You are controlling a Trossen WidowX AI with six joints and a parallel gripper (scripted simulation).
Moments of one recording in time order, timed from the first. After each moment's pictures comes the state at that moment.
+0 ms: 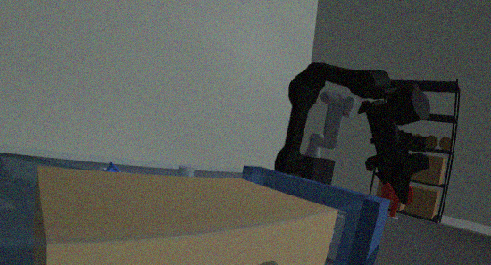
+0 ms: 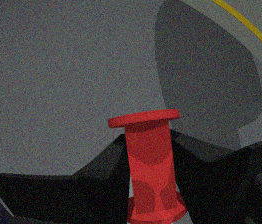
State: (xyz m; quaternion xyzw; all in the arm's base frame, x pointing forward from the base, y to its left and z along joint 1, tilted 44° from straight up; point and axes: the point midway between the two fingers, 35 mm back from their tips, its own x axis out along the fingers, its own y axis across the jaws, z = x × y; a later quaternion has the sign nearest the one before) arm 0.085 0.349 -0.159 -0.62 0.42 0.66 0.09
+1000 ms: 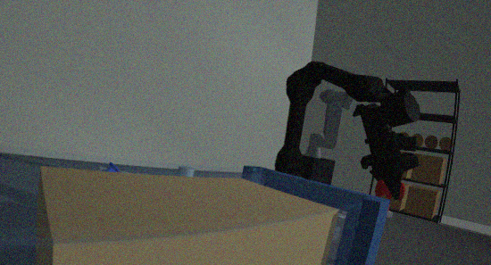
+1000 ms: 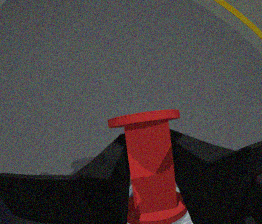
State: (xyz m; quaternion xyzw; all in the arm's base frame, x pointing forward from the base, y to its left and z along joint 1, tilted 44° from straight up) arm 0.048 0.321 -0.140 -0.62 0.42 0.66 0.09
